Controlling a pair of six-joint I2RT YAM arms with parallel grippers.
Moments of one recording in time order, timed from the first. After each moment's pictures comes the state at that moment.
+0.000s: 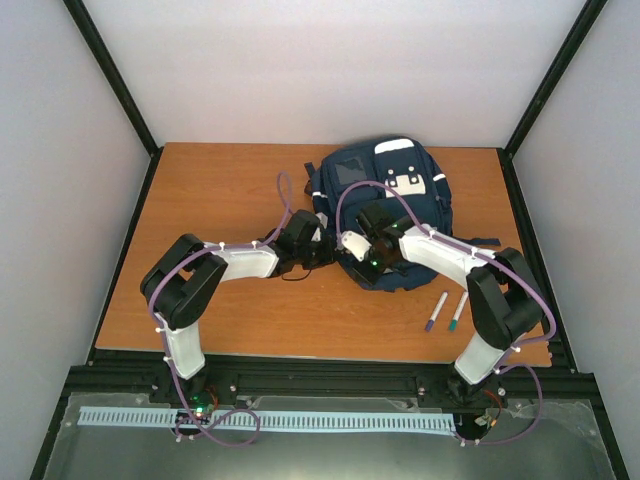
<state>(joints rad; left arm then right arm) -0.69 1.84 0.98 0.13 0.27 -0.90 0.60 1.67 1.11 -0.73 -0.24 -0.34</state>
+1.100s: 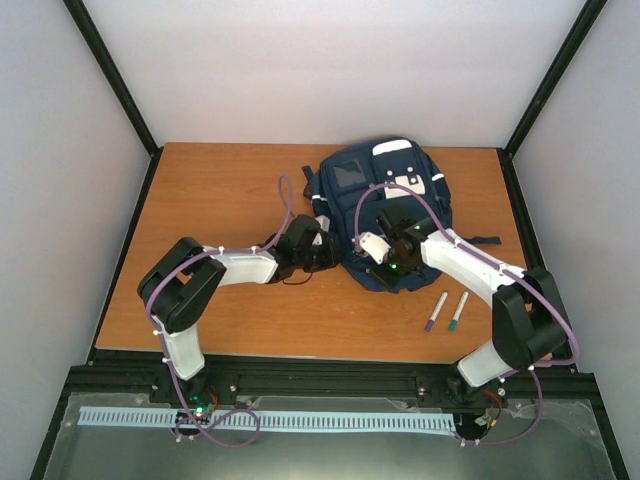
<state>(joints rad) -0.70 1.82 0.93 0.20 0.25 -0.89 0.52 1.53 1.04 -0.84 -0.19 -0.40</state>
